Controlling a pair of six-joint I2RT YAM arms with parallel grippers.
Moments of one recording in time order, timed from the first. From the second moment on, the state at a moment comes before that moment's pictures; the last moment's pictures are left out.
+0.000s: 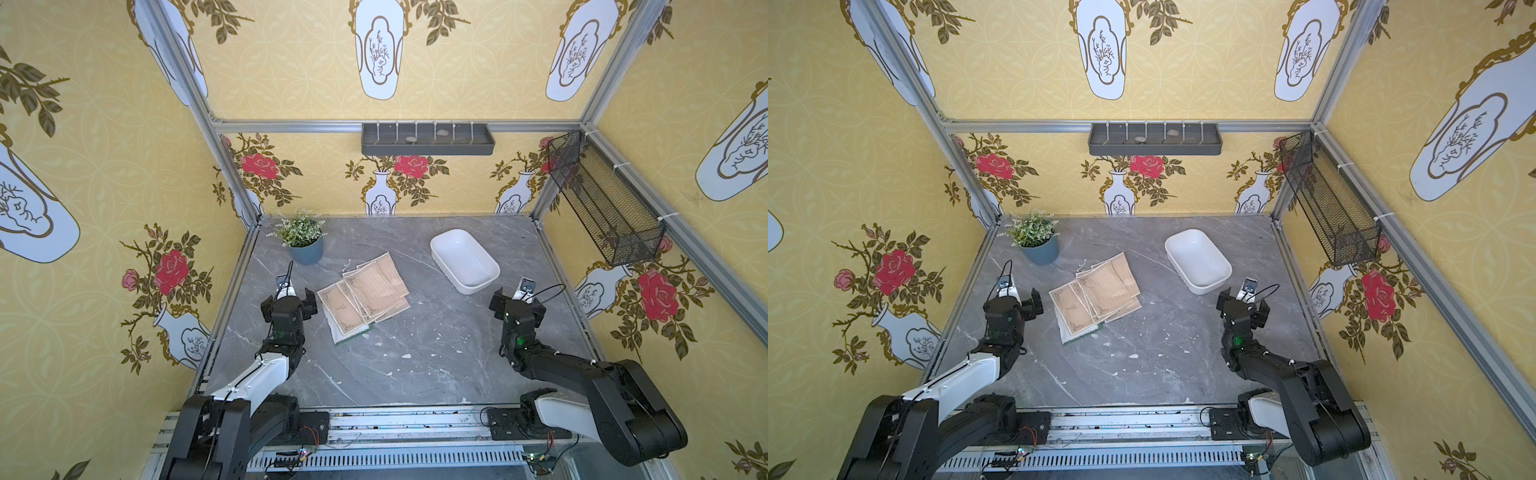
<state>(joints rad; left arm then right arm) -0.14 1.14 0.26 0.47 -0.42 -0.08 0.32 1.21 0.17 0.70 0.62 0.17</state>
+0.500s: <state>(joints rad) 0.05 1.38 0.33 0.65 -0.26 -0.04 0.29 1.26 0.13 0.84 0.63 0.05</state>
